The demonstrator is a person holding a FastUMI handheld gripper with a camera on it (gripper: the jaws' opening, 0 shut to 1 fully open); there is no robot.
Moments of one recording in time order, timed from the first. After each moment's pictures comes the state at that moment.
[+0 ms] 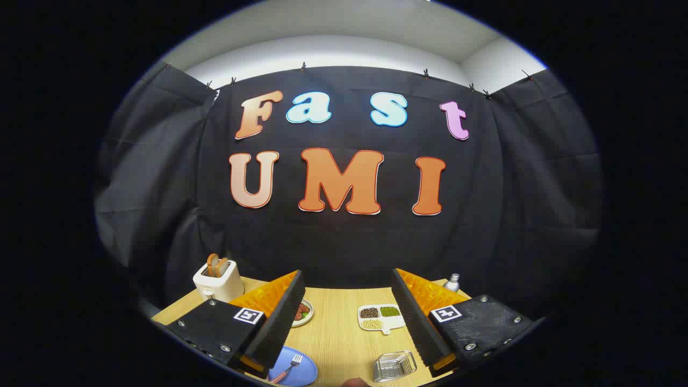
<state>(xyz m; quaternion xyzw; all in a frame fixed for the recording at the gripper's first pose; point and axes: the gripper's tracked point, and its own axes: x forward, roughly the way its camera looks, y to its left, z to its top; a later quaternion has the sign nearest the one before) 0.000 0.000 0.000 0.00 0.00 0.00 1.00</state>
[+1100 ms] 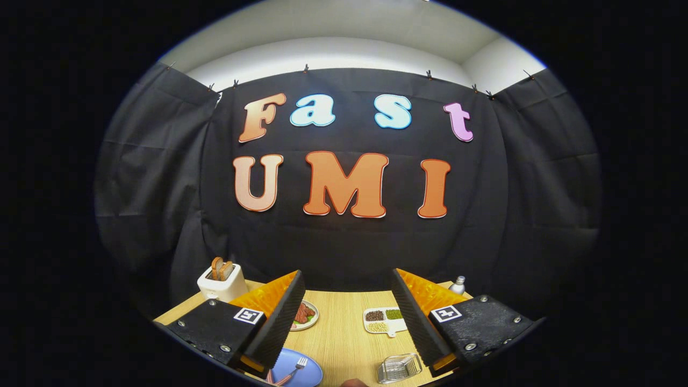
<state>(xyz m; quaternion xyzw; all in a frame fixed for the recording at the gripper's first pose) 0.004 0.009 0.011 0.00 -0.01 0.00 1.00</state>
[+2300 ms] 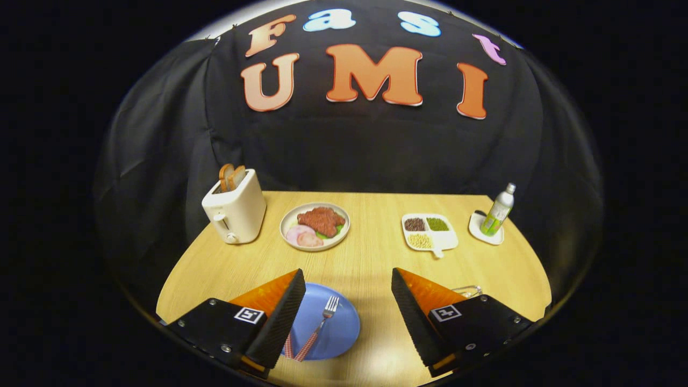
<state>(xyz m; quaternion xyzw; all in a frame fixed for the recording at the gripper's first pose) 0.002 0.092 -0.209 0.01 0.30 0.06 0.95</state>
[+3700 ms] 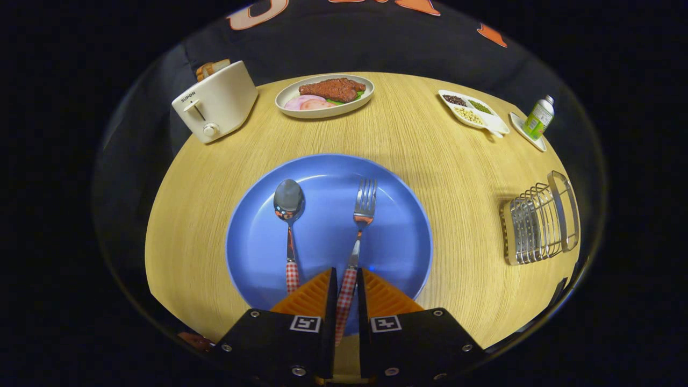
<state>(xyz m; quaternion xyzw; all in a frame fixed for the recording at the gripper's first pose) -0.058 0.136 -0.369 0.00 0.53 0.06 0.85</state>
